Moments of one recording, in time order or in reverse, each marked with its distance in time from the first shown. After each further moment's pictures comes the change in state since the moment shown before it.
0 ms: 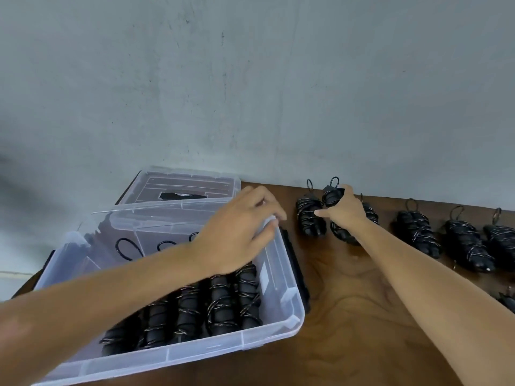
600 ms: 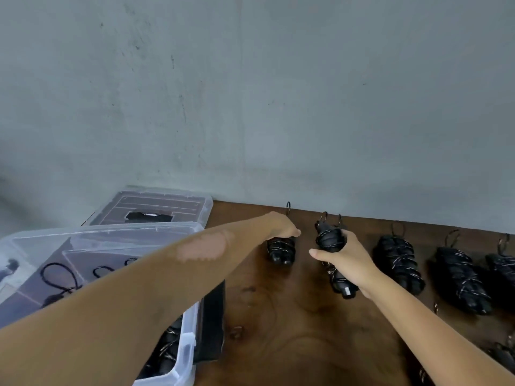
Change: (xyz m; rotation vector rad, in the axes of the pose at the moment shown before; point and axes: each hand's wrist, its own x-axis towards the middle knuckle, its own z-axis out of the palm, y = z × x) left_hand 0.204 -0.004 0.184 0.030 -0.734 -0.995; right_hand 0.001 0.096 -0.060 0.320 -0.237 -0.054
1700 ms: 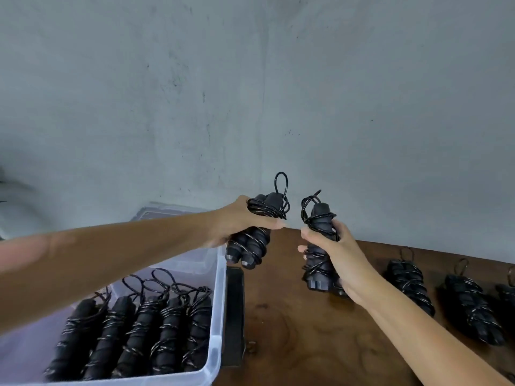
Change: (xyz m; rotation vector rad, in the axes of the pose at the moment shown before) left_hand -0.135 -0.096 -0.081 -0.880 0.001 0.322; right_hand -0.069 -0.104 0.022 0.530 -0.138 -0.189
